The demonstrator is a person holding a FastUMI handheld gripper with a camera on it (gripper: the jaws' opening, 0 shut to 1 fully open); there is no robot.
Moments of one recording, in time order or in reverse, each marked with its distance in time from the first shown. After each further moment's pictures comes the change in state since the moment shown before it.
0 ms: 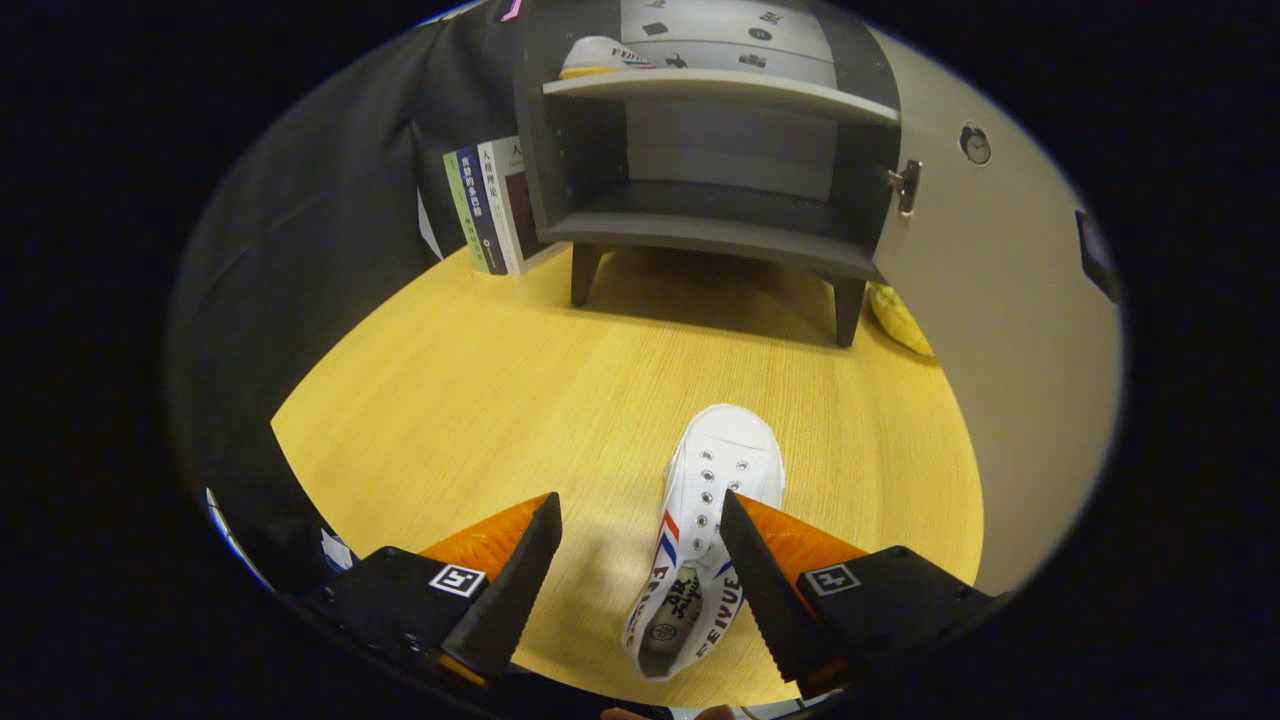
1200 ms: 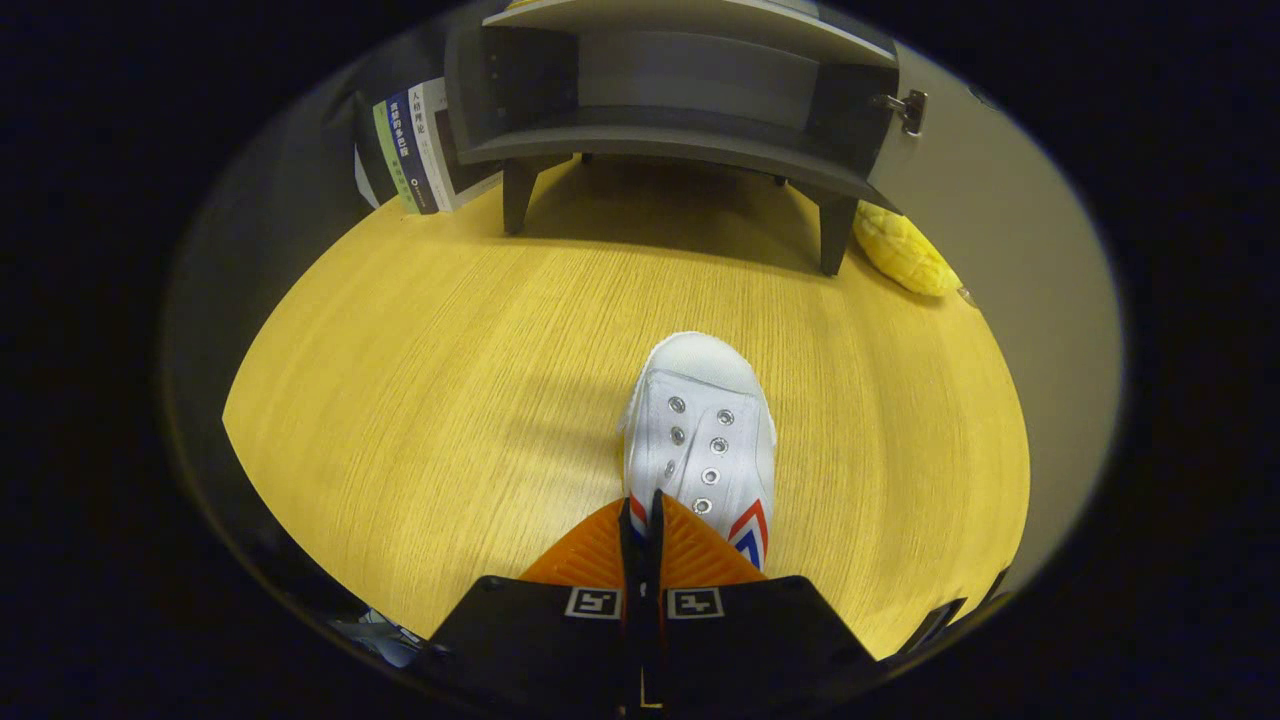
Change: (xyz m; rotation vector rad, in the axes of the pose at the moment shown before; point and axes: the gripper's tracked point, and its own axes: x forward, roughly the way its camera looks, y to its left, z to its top) arm 0.020 -0.024 -0.011 0.084 0.147 -0.112
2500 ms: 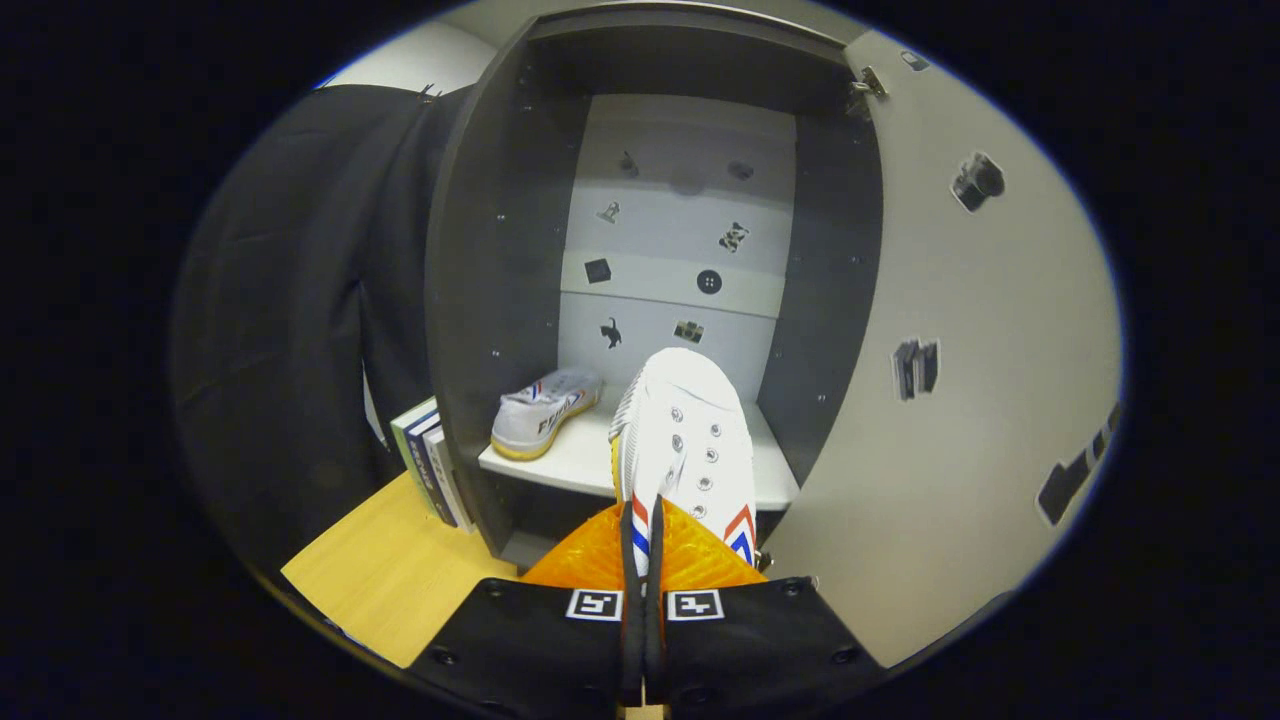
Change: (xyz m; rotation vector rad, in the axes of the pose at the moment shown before) arm -0.264 -0.027 0.348 -0.040 -0.700 -0.101
